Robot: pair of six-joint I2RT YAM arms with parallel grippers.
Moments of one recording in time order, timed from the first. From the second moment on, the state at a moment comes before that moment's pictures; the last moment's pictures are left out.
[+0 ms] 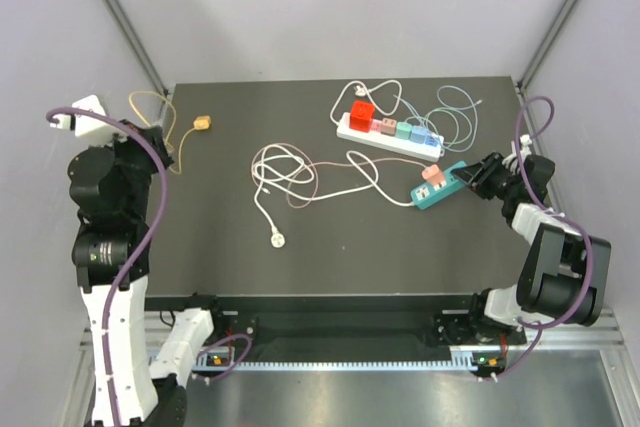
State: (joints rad) left arm 0.07 0.78 1.32 -0.58 -0.06 -0.31; right arm -0.33 1.39 0.58 0.28 -0.69 0.58
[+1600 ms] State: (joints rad) left arm 0.23 1.99 1.38 0.13 0.02 -0.59; right arm -0.33 1.40 0.58 0.31 -0.79 0.59
